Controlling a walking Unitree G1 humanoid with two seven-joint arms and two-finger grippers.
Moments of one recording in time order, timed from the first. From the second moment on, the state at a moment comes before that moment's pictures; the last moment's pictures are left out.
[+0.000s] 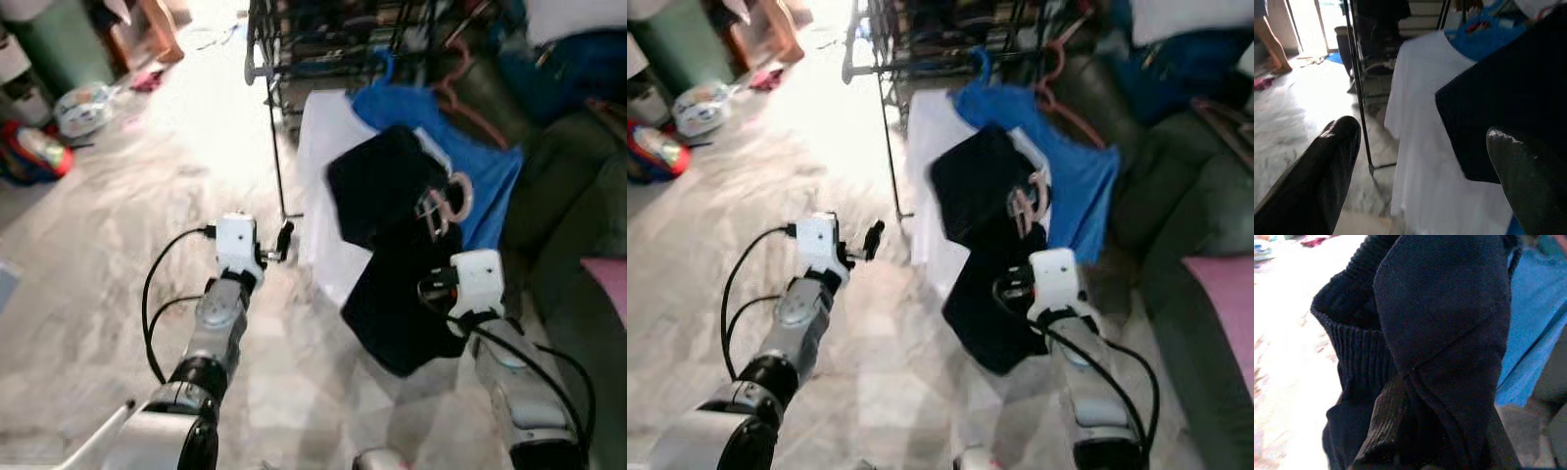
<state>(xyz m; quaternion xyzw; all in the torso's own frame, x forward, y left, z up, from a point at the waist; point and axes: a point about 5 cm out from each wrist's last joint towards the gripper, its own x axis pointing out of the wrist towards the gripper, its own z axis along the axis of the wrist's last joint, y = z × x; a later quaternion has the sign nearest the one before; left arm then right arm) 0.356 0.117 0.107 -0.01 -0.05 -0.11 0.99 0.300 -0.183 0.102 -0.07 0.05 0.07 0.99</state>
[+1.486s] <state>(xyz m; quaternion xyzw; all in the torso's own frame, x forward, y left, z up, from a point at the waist) 0.354 0.126 0.099 0.00 -0.03 -0.10 0.99 0.302 -0.176 0.098 -0.05 0.06 0.03 1.00</state>
